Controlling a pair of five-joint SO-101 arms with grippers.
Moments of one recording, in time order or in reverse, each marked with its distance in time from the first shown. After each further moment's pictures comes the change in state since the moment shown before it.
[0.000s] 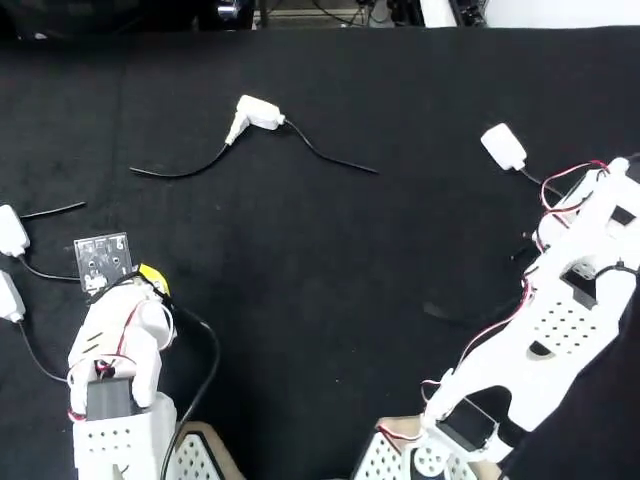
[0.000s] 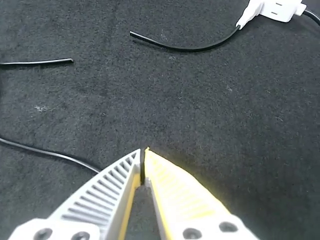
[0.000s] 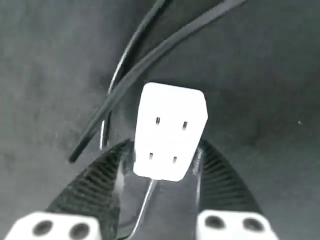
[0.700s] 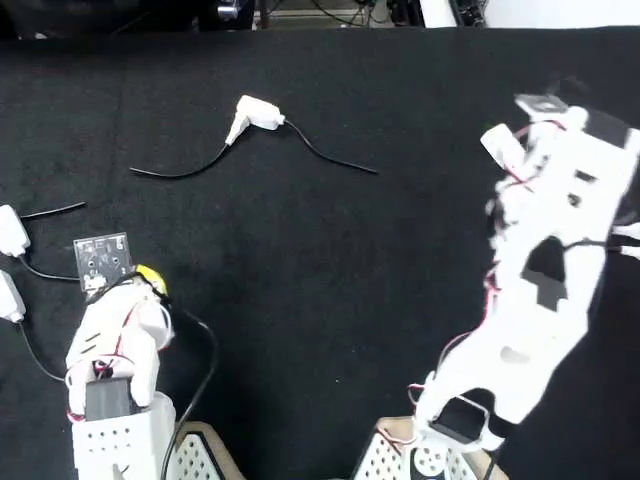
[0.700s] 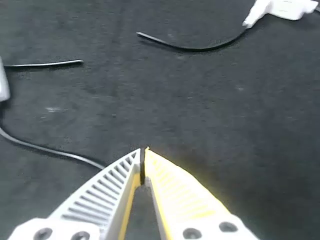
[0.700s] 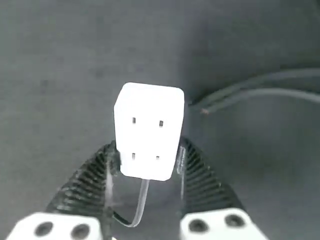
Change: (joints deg) left arm -1.9 0.0 0.0 0.0 -2.3; right arm -13.8 -13.2 -1.8 9.8 29.5
